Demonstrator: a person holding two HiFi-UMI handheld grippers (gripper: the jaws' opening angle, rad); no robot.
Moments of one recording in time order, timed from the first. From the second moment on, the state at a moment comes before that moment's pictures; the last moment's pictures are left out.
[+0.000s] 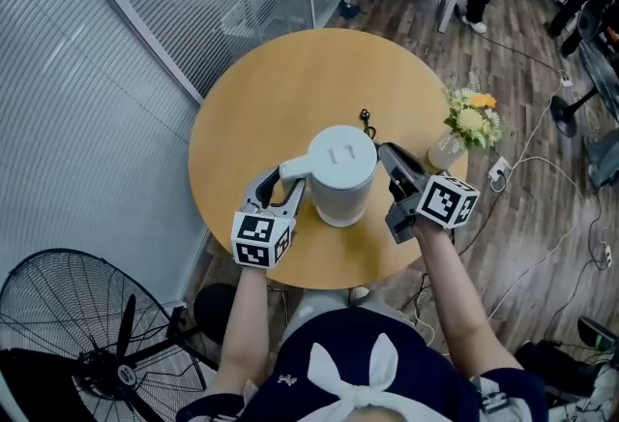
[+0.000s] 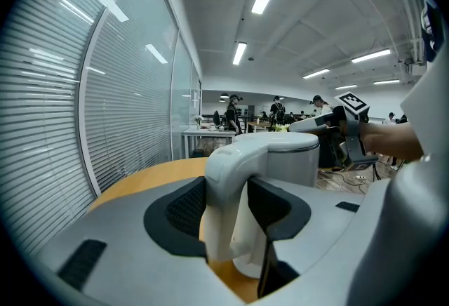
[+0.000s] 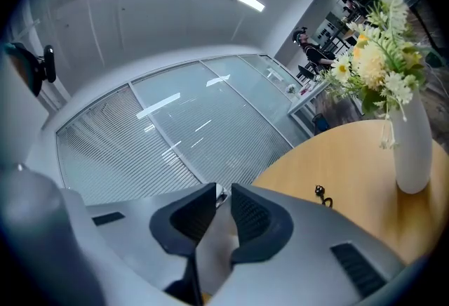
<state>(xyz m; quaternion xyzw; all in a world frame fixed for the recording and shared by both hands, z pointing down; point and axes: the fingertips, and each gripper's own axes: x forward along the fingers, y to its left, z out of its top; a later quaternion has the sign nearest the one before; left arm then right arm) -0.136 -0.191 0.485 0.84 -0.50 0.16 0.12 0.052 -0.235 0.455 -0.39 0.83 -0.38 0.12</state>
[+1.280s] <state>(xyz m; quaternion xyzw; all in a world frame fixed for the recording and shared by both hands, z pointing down) -0.132 -0.191 0.521 0.84 -0.49 0.18 0.13 0.056 -0.238 0.495 -0.40 0.81 -0.41 0.10</state>
